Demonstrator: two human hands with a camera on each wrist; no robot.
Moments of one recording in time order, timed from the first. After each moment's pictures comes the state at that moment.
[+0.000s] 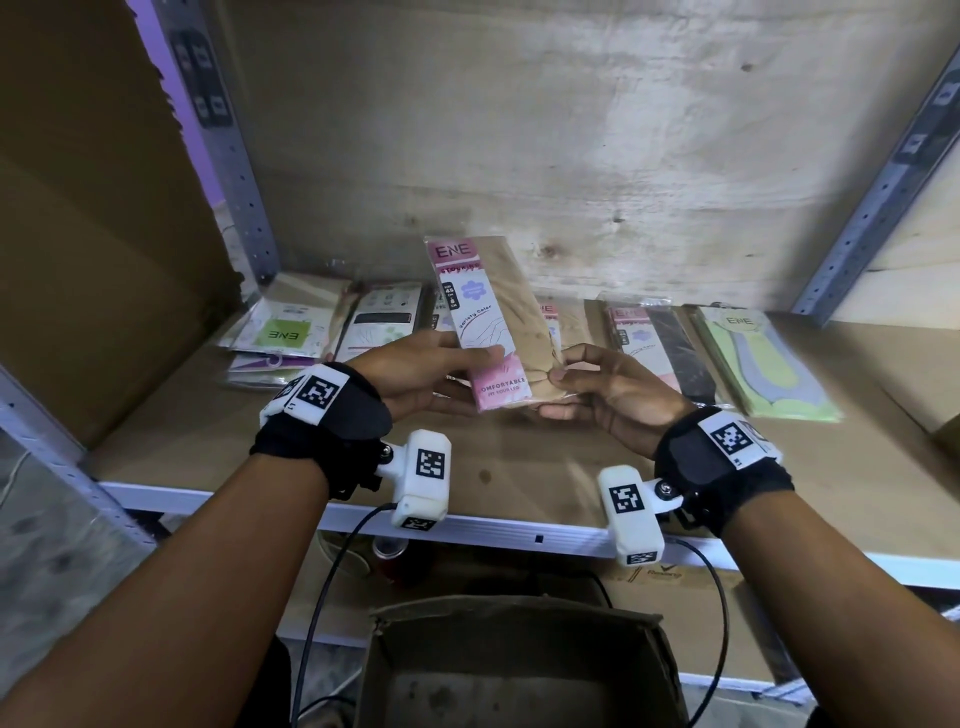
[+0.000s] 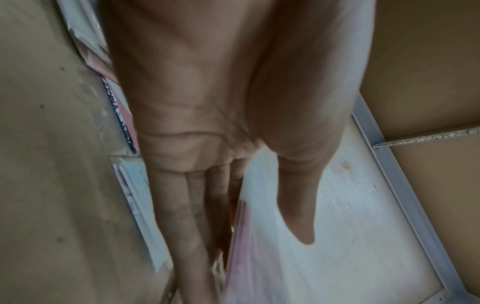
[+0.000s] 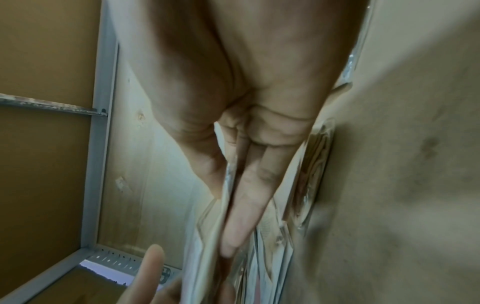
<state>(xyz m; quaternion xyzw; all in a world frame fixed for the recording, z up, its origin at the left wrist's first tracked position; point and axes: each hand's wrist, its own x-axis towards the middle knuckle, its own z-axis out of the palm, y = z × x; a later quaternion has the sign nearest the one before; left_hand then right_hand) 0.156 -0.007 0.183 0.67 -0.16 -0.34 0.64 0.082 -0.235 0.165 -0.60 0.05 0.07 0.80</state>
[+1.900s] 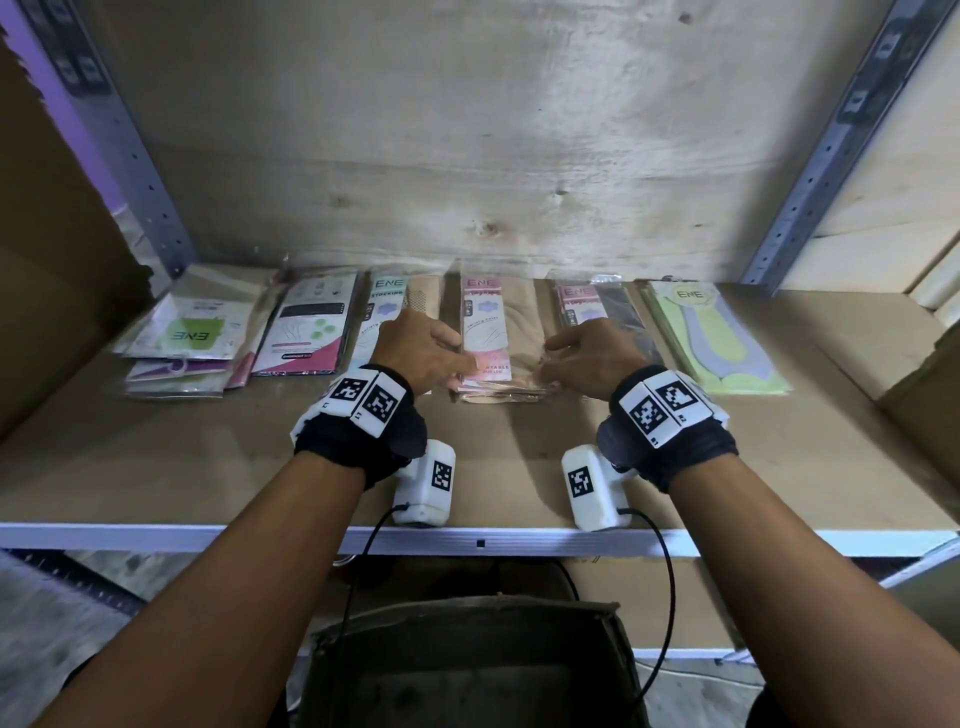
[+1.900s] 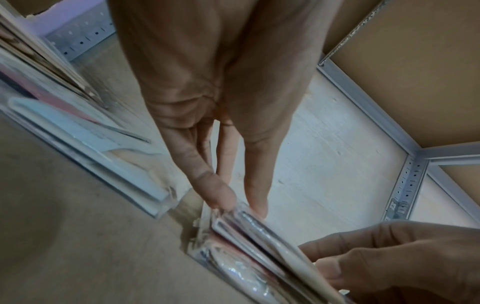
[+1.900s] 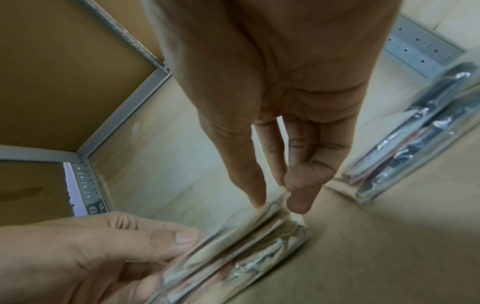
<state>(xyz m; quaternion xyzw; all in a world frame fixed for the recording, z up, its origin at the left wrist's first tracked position) 0.172 -0.086 0.160 0.84 -0.12 -0.13 0.52 0.108 -0.283 0.164 -0.92 0.20 -0.04 0.33</state>
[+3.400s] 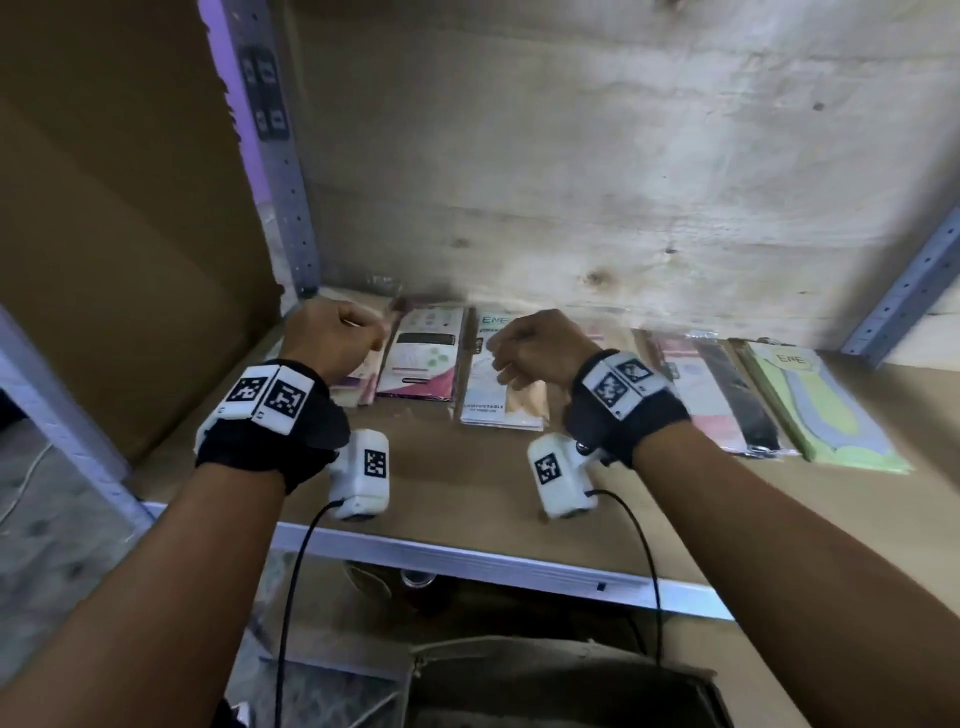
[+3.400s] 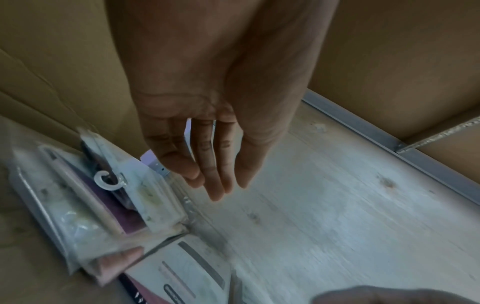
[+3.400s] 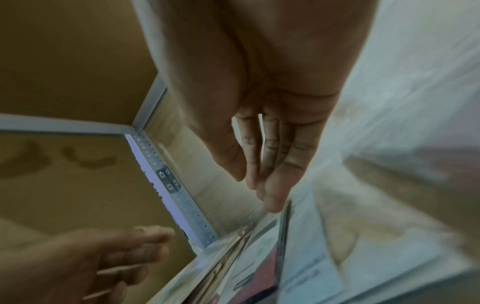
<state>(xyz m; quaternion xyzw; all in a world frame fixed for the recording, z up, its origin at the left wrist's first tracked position) 0.216 0.099 0.198 0.89 0.00 0.08 0.45 0.189 -0.136 0.199 -0.88 0.05 0.02 0.47</state>
